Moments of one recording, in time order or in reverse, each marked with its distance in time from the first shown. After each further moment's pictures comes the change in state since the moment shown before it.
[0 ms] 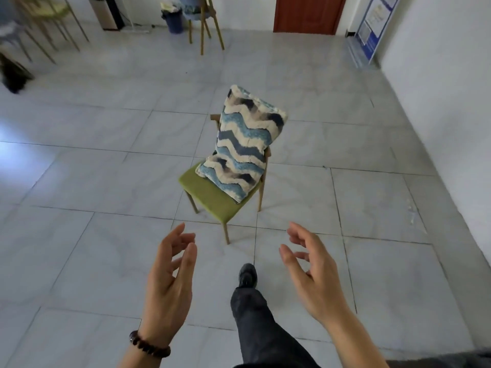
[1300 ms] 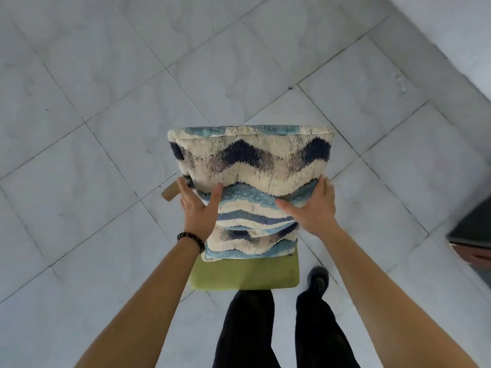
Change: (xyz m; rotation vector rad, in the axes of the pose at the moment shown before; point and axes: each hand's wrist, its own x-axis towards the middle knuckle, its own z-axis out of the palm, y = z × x) left_hand 0.732 -0.241 0.233 0.444 -0.838 -0.258; right_hand 0.584 0.141 0.220 -0.179 0.265 1.084
